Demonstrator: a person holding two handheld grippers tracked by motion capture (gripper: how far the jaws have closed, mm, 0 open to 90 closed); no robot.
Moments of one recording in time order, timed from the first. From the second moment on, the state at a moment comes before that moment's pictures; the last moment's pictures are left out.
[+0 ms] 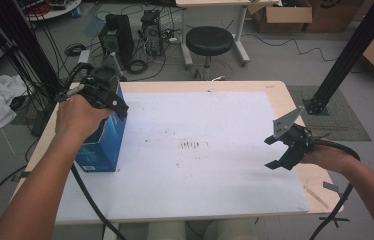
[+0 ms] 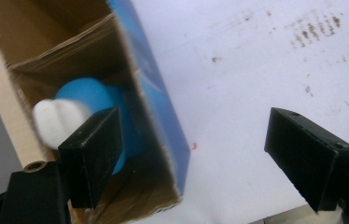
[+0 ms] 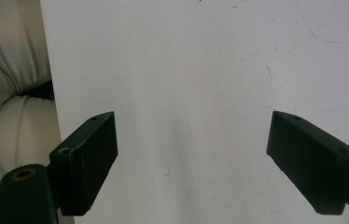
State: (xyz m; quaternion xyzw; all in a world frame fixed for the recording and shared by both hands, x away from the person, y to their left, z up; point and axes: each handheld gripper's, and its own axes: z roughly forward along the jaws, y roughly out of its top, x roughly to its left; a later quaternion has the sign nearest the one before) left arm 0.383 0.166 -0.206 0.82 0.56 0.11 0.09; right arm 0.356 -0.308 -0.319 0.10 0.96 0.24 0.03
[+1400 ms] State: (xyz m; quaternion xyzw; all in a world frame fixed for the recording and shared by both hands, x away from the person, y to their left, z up) left arm 0.396 0.055 -0.243 0.91 0.39 0.09 0.13; right arm 0.361 -0.296 -0.311 0.11 0.97 0.24 0.03
